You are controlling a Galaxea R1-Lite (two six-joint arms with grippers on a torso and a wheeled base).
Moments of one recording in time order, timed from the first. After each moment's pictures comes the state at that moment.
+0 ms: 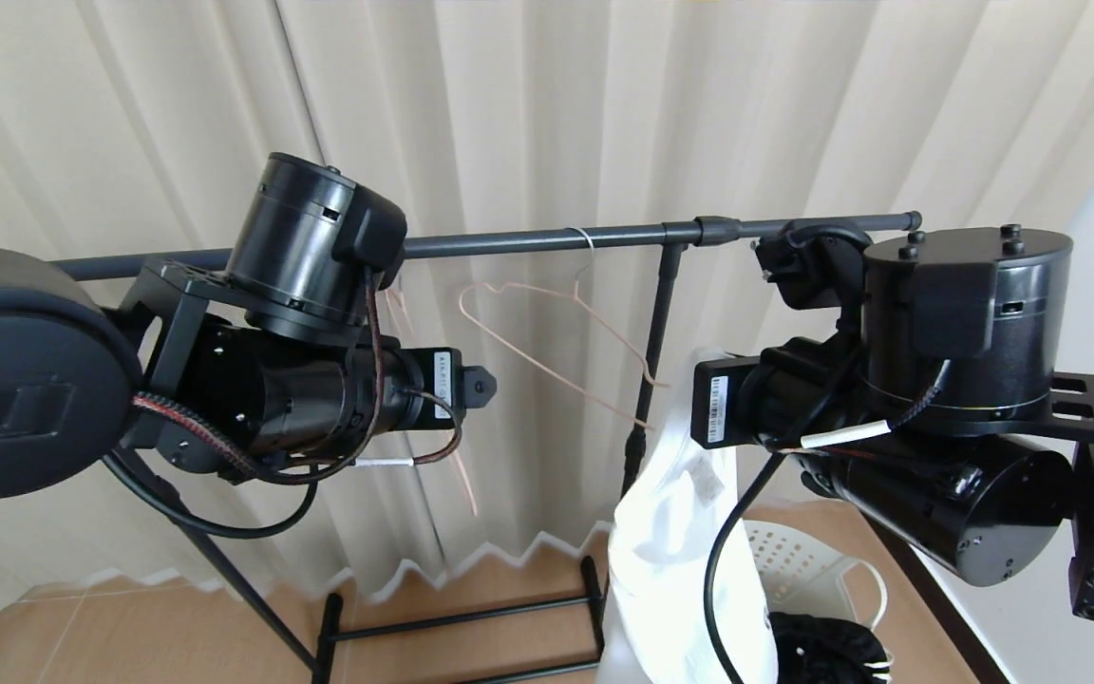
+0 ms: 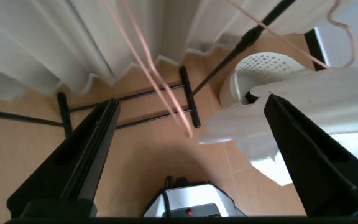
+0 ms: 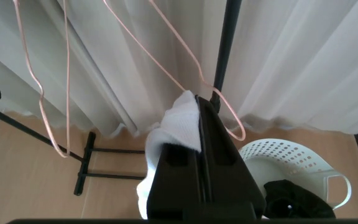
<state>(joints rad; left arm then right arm) -0.67 1.66 -1.24 0.22 0.37 -0.39 0.84 1.63 -0.96 -0.36 -0.60 0.25</state>
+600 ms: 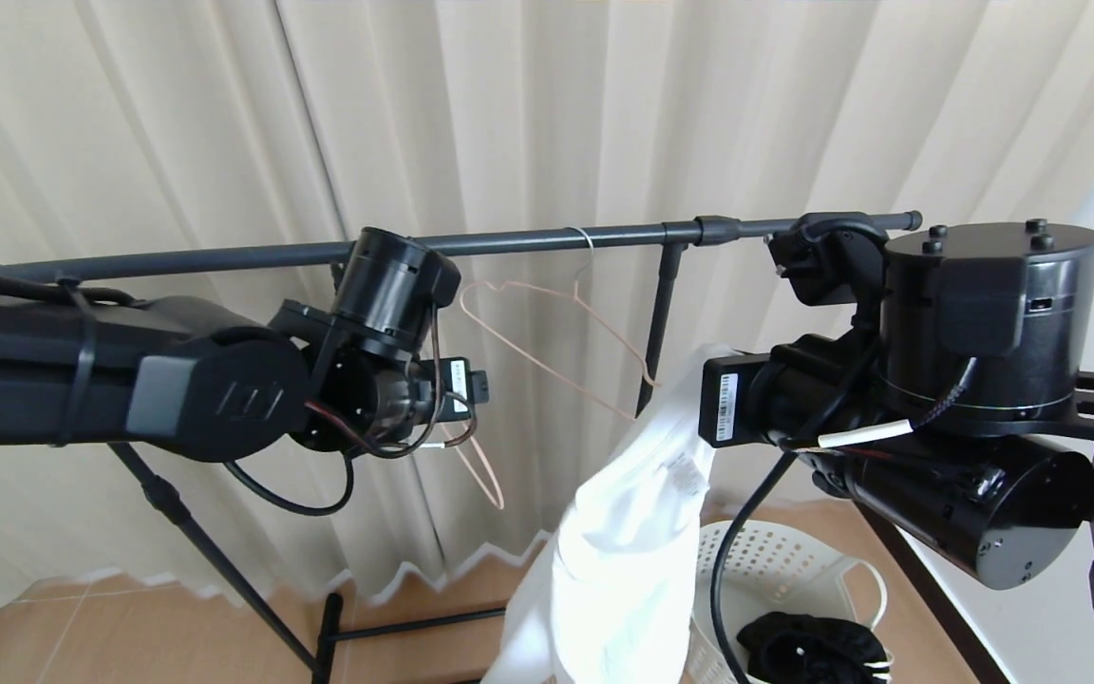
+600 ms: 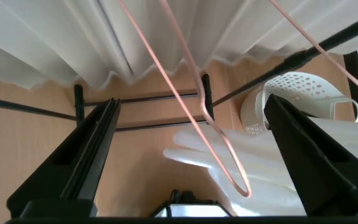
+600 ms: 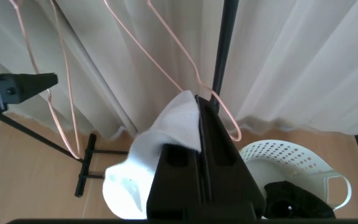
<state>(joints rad) -0.58 1.87 -1.27 0.09 0.43 -0.42 0.83 1.61 -0.95 -0.36 -0.60 0.25</state>
